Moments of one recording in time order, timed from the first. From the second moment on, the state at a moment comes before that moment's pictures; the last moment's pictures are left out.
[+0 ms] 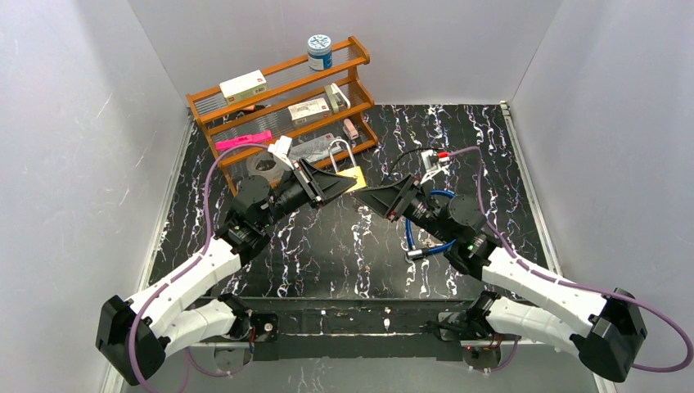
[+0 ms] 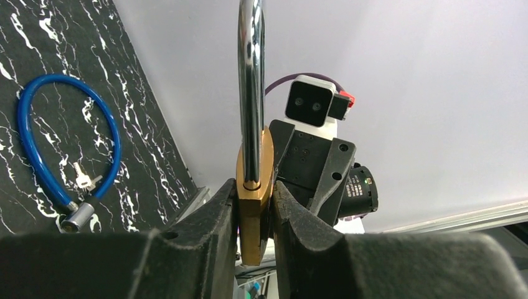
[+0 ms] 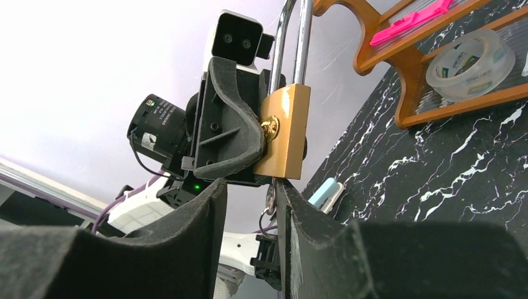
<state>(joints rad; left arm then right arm) -0.66 0.99 0.73 0.36 0.32 -1.23 0.87 0.94 0.62 0.54 -0.15 1.03</state>
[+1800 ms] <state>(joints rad) -0.68 1.08 0.85 0.81 0.22 -1.47 0.87 1.18 0.74 1.05 -0.15 1.42</state>
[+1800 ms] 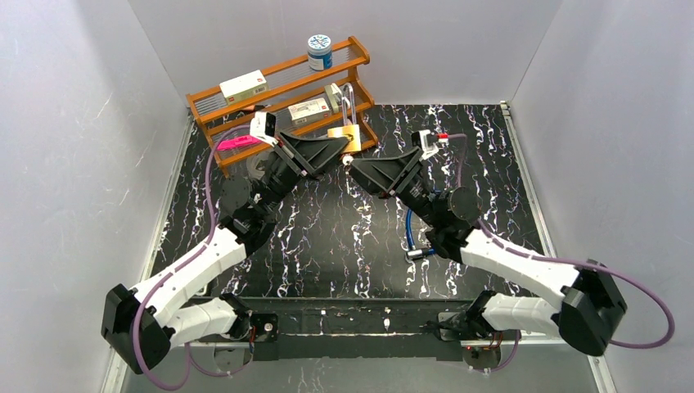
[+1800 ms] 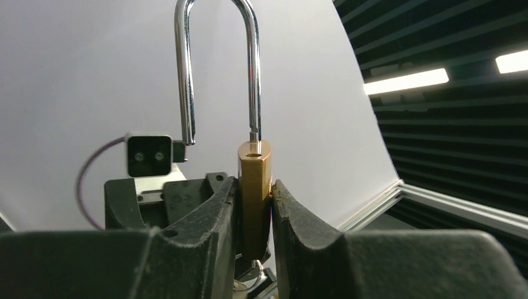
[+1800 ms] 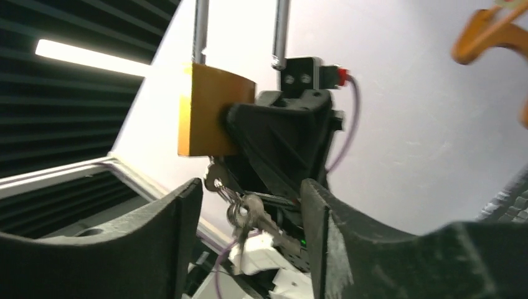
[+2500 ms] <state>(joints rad) -0.68 0.98 0.96 -0.08 0.40 -0.66 0.87 0.96 1.05 -0.10 0.17 0.84</state>
